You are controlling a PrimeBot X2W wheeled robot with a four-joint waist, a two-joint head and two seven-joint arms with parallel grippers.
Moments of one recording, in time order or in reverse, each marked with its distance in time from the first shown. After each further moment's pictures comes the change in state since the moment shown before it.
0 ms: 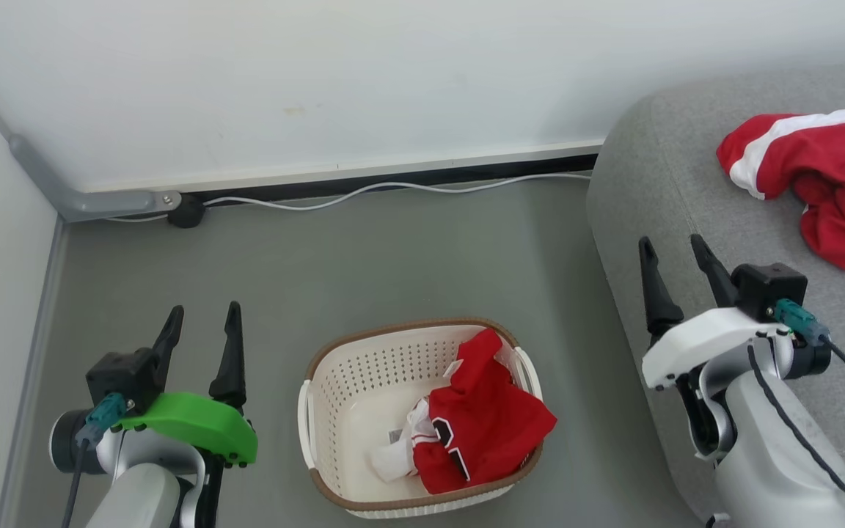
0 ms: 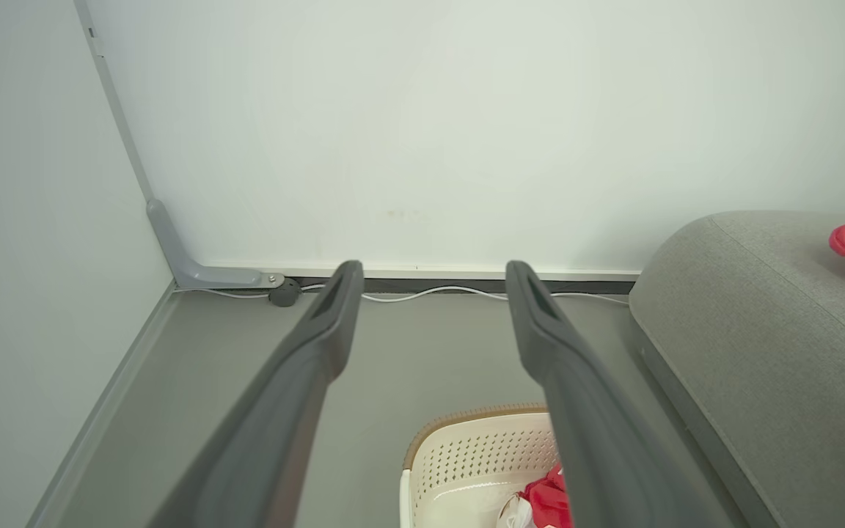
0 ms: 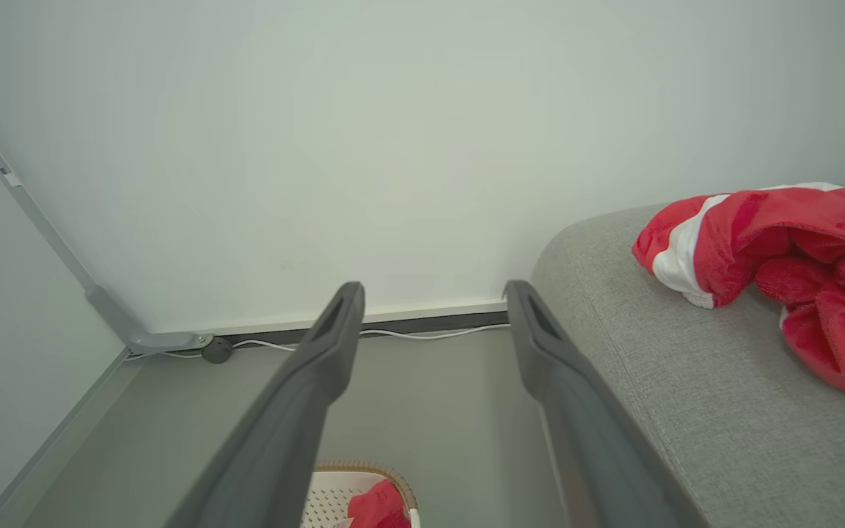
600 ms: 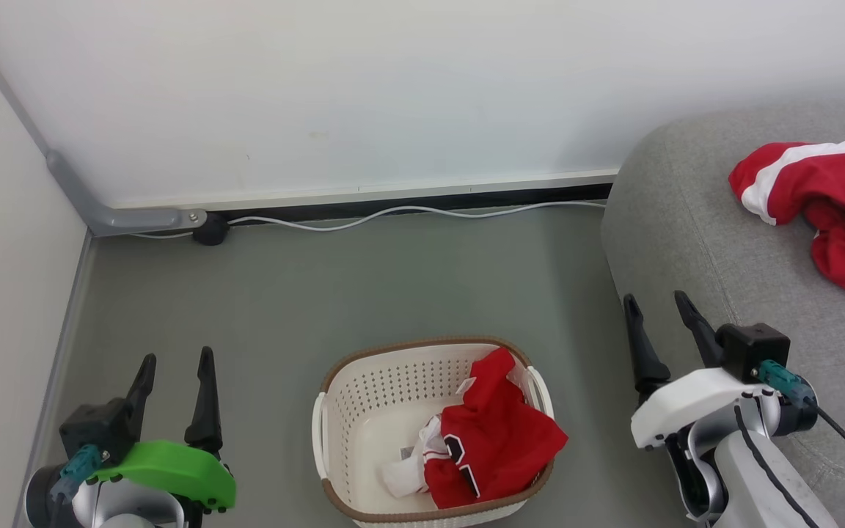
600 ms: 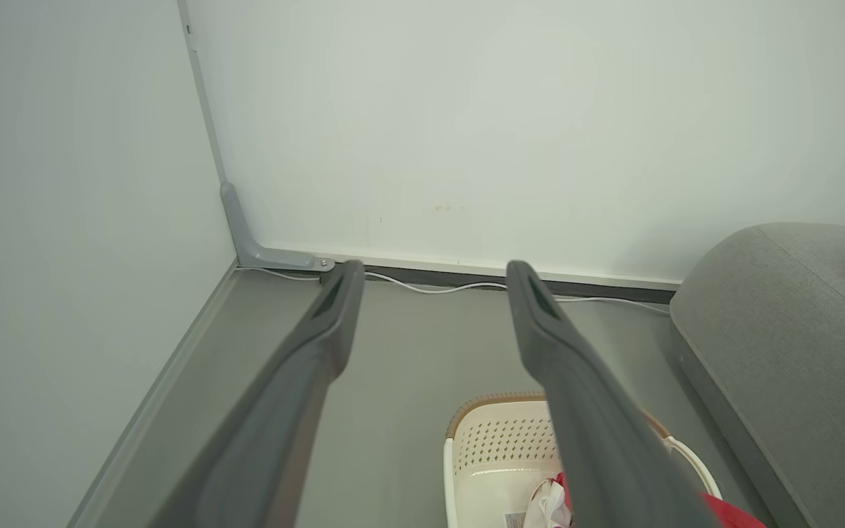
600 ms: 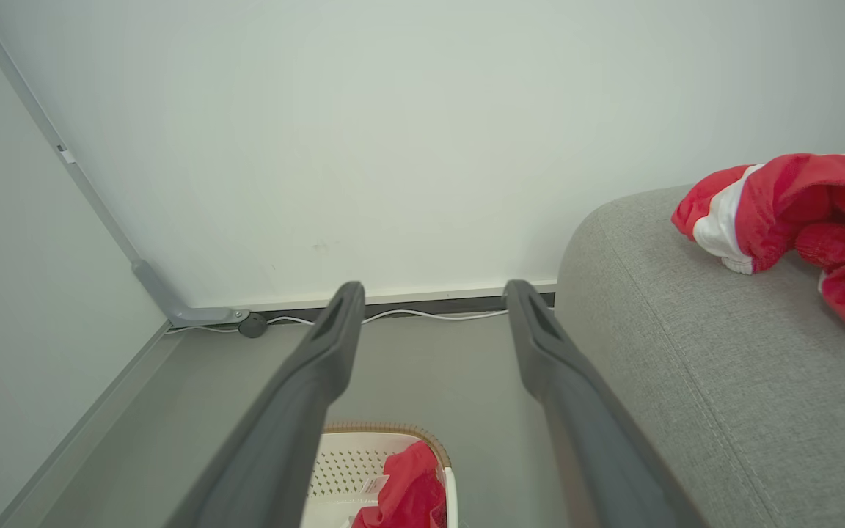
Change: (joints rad) left arm 0.144 0.007 0.093 -0.063 0.026 0.002 0.000; right arm 0.165 0.017 0.039 -0.110 -0.002 -0.024 0.000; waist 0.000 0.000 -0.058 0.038
